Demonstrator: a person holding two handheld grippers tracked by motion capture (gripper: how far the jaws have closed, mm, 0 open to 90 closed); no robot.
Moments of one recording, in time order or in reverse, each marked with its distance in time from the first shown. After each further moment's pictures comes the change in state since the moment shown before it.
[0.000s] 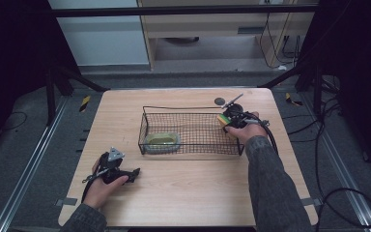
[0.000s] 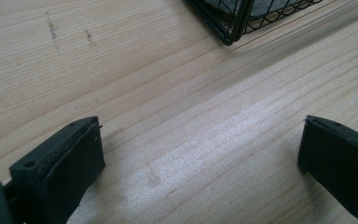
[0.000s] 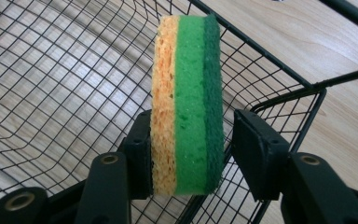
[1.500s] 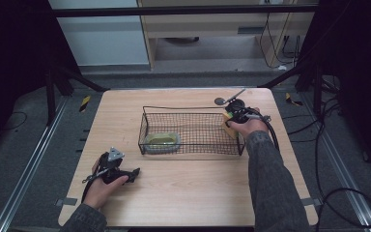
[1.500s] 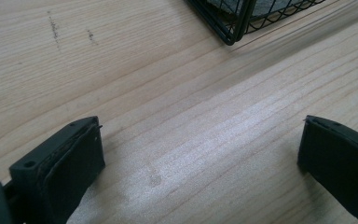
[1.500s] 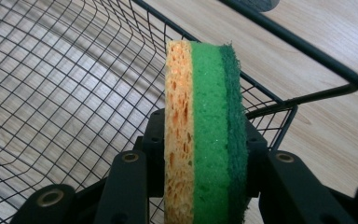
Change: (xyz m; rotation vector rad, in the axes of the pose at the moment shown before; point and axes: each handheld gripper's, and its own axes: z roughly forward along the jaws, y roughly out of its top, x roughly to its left) left arm 0.000 0.000 0.000 0.000 0.004 -0.007; right arm -0.014 0.010 0.002 0.002 0.000 0.010
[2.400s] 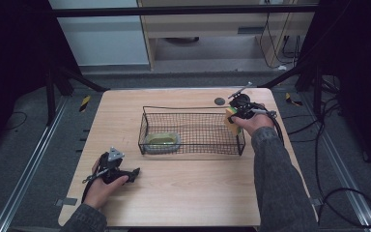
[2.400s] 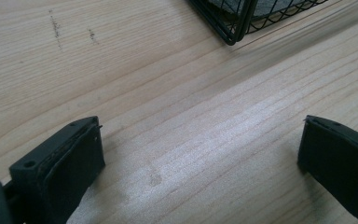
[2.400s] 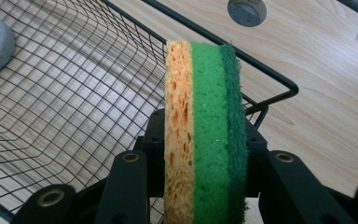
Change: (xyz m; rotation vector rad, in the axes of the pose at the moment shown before) left arm 0.000 0.000 0.000 0.002 0.005 -0.005; right arm -0.009 0.004 -0.028 -0.032 0.026 0.019
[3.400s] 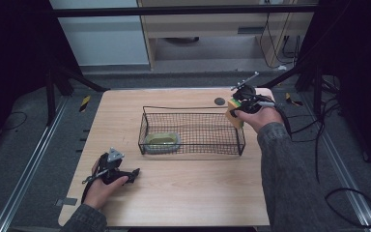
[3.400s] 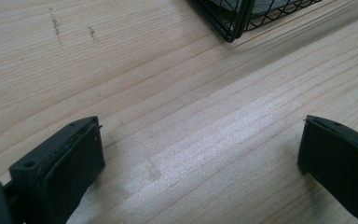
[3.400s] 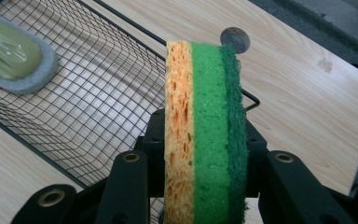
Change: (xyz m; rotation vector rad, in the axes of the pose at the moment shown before) left arm 0.000 -0.001 -0.001 0.002 -0.001 0.002; right arm 0.012 0.011 -0.061 -0.060 -0.014 -0.028
